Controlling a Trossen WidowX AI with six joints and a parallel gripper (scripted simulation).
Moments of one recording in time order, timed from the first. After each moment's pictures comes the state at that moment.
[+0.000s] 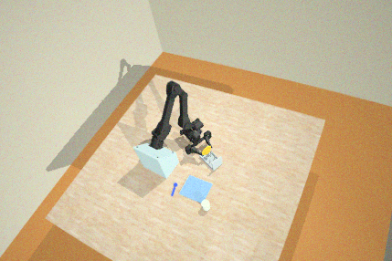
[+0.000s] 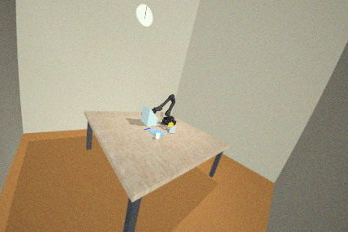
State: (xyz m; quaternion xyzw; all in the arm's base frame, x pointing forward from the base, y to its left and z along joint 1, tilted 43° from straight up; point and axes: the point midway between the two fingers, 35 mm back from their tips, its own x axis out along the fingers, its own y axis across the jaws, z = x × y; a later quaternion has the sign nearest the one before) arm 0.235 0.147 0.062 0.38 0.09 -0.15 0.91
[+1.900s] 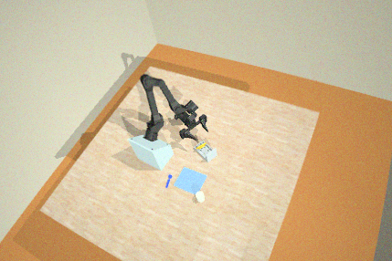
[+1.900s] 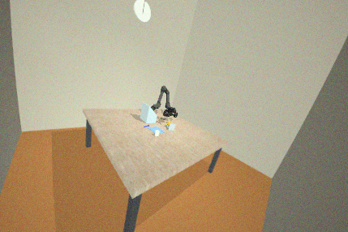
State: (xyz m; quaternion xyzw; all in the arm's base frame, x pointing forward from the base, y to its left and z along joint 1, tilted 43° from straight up) arm 0.243 0.102 0.125 0.38 0.09 -0.16 0.91
